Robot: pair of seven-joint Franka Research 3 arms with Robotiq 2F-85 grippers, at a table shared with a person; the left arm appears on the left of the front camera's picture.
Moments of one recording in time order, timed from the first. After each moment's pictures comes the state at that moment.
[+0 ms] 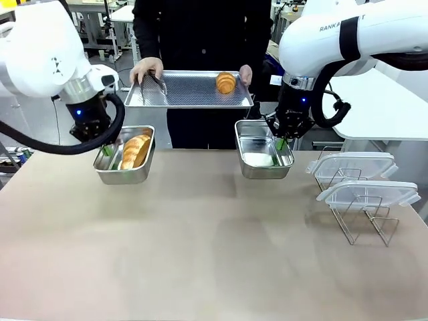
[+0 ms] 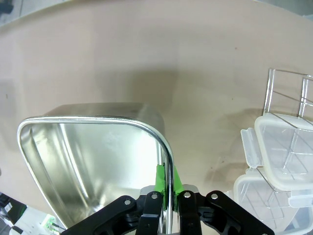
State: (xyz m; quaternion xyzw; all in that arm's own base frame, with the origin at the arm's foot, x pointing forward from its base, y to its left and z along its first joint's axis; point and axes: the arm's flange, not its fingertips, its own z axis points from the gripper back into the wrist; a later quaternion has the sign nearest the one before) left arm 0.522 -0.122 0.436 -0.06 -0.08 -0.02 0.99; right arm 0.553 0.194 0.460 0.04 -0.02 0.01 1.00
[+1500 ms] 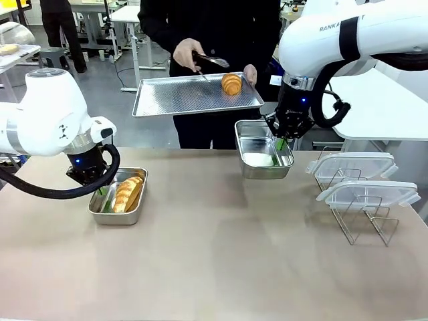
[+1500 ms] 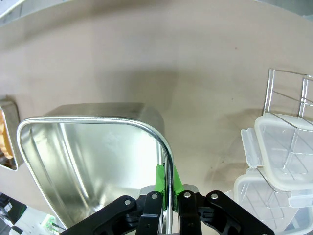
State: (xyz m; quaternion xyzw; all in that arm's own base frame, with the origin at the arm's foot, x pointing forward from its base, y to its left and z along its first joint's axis) left arm 0.502 -0.102 0.328 -0.02 -0.07 -0.03 1.00; right arm 0.553 0.194 0.459 0.04 -0.02 0.01 1.00
